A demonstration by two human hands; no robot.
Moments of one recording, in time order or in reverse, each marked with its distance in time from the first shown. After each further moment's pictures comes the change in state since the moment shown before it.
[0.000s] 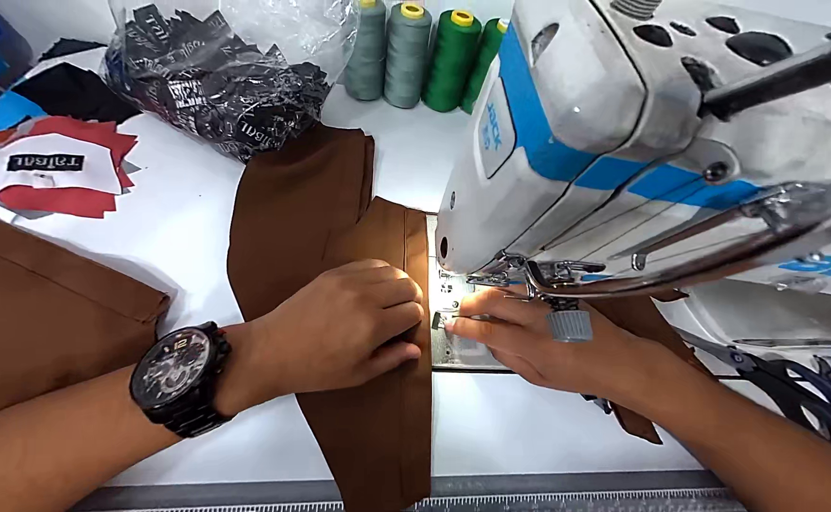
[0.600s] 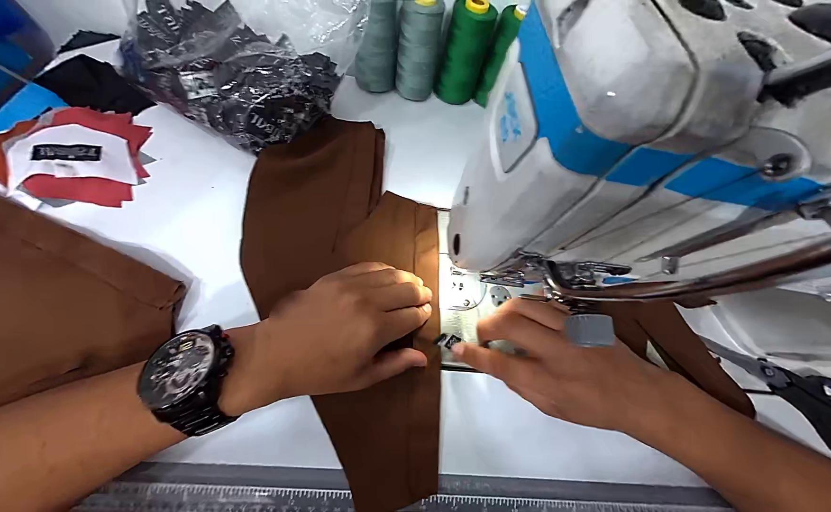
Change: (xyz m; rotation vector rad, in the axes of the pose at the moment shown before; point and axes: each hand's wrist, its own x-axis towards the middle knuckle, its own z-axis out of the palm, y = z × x) left_hand -0.011 0.008 0.001 -0.017 -0.003 -0.064; right_hand -0.009 -0.018 0.007 -0.055 0.100 -0.029
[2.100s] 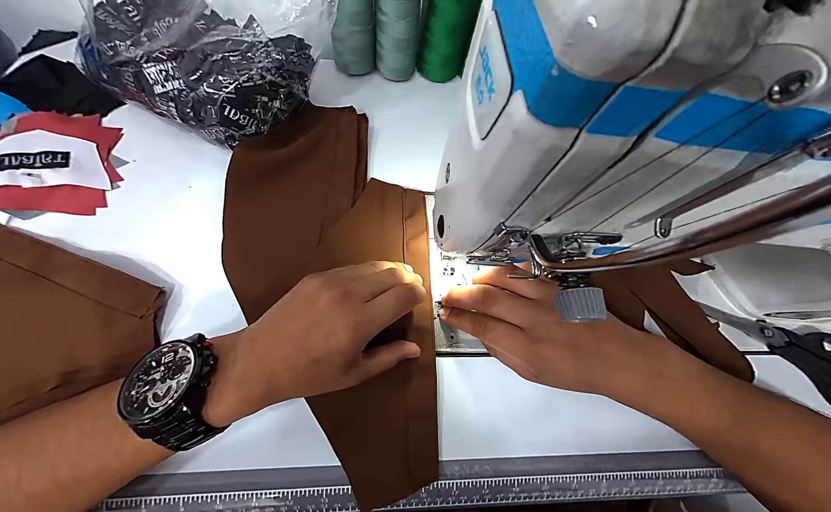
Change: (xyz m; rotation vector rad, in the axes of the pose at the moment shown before) left_hand -0.001 0.004 -0.001 -0.047 0.011 -0.071; right_hand 0.007 0.003 0.010 -0.059 -0.040 0.013
